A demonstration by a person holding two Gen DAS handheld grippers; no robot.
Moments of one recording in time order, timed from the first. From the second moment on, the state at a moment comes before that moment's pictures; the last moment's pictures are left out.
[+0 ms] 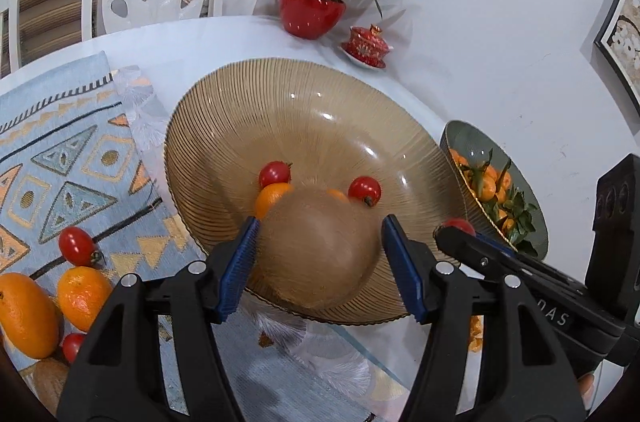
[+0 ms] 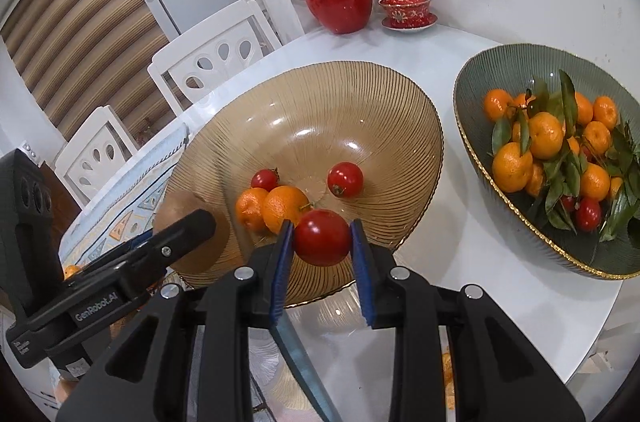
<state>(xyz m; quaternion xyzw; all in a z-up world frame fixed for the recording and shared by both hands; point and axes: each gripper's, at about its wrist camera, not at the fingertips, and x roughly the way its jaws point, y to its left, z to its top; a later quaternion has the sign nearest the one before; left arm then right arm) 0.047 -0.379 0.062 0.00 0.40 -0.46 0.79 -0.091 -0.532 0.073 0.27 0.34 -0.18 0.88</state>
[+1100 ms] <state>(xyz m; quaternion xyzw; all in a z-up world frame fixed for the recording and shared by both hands) 0.002 -0.182 0.192 -0.06 0.24 -0.42 0.87 -0.122 -0.460 0.144 0.25 0.28 -0.11 0.92</state>
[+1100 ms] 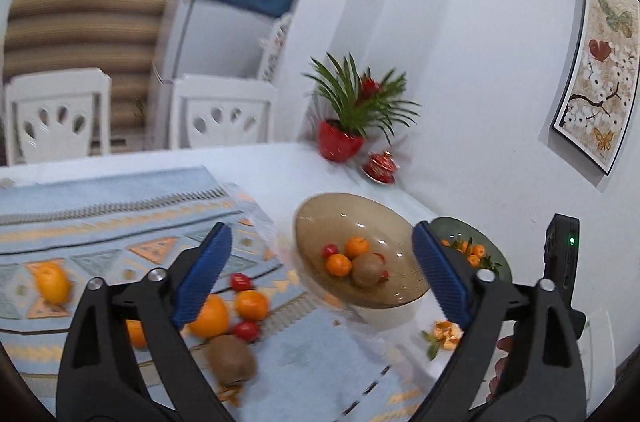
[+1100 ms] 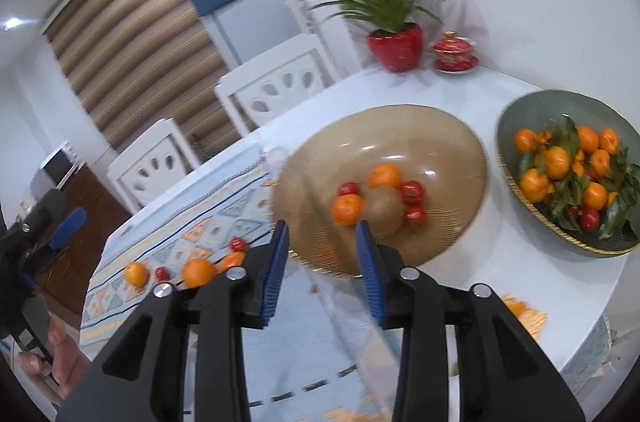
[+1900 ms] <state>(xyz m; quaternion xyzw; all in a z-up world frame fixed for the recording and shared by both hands) 0.064 -0.059 0.026 -0.05 0.37 -0.23 0.90 -0.050 -0.332 0.043 0.15 0.33 -0.03 0.93</state>
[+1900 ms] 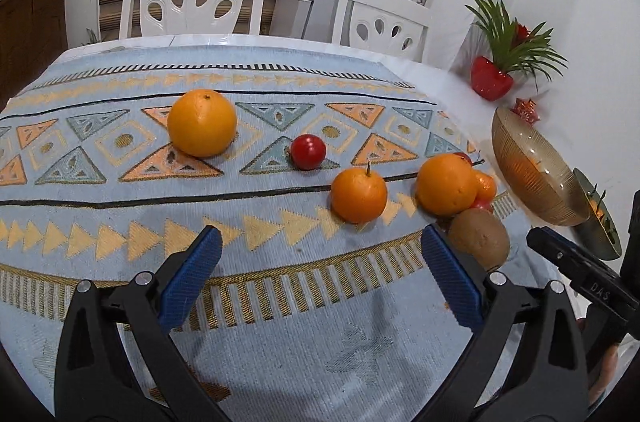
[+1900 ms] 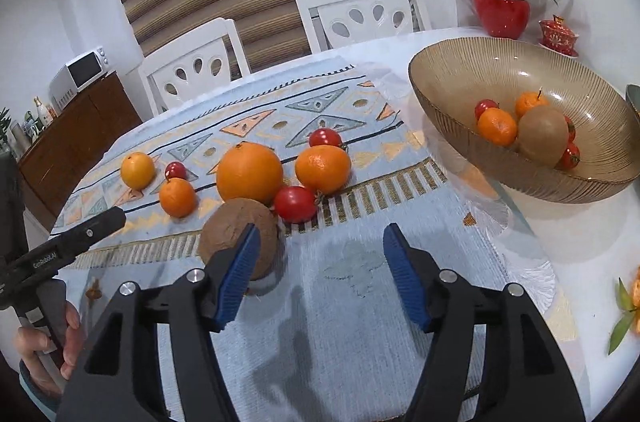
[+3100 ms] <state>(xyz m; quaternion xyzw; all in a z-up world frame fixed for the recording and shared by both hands) 0.090 -0.125 0.041 0.03 0.44 -0.23 0.87 0.022 -0.357 0.060 0.20 0.41 -0.03 0.89</state>
